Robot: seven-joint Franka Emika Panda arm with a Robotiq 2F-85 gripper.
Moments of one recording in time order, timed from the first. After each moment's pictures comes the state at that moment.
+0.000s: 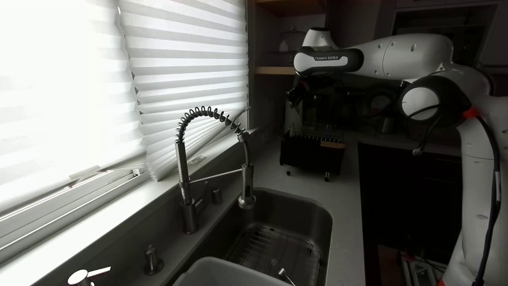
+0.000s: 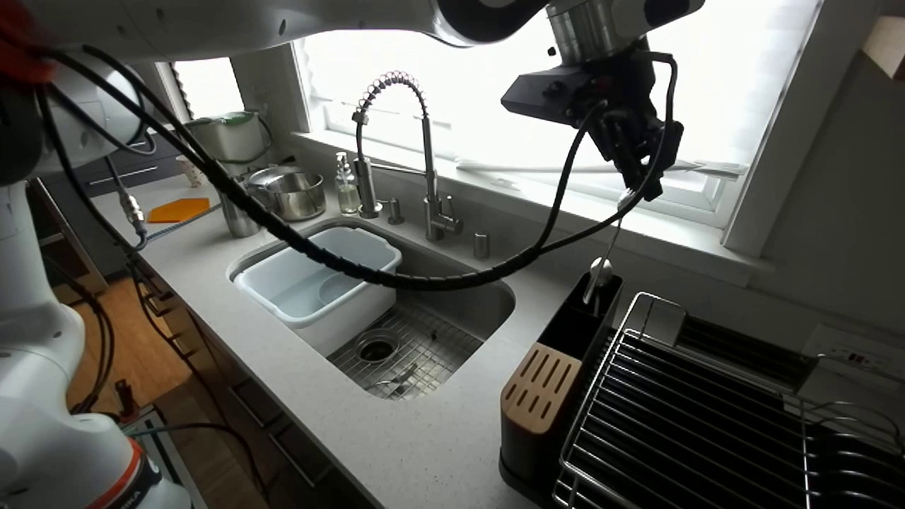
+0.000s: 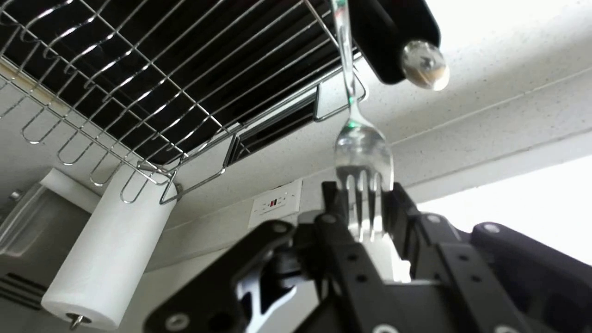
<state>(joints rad) -0.37 0.26 -0.32 -1.32 0.01 2.04 -0.11</state>
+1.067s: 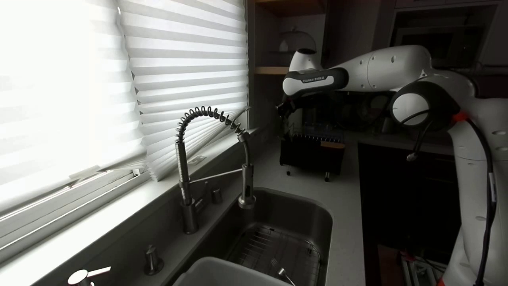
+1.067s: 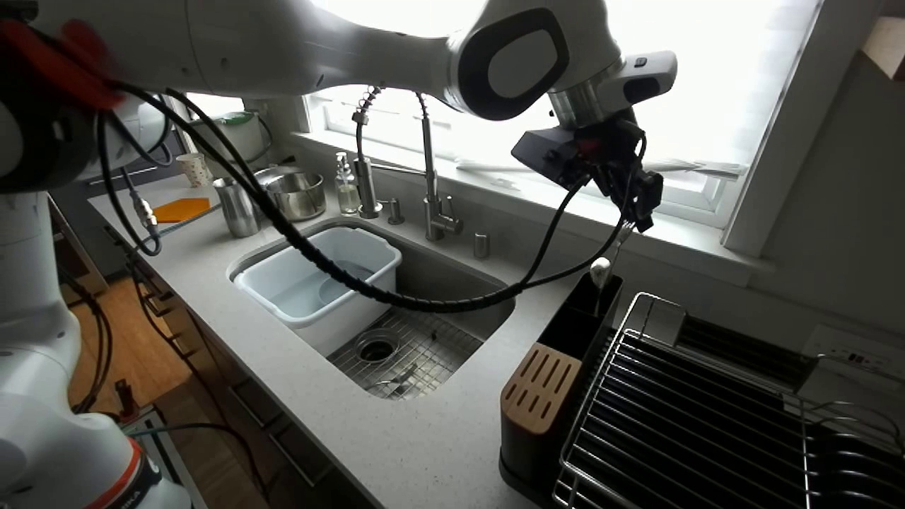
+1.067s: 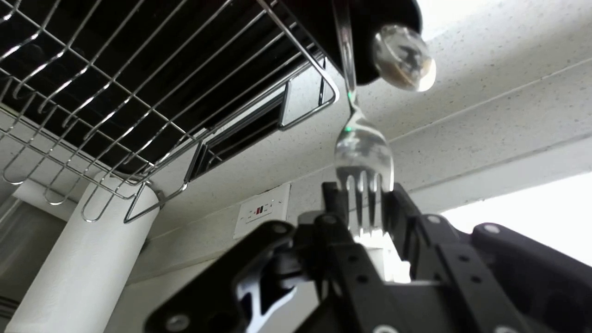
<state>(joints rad) -0.32 0.32 -0.32 -1.43 -0.02 2.25 0.01</state>
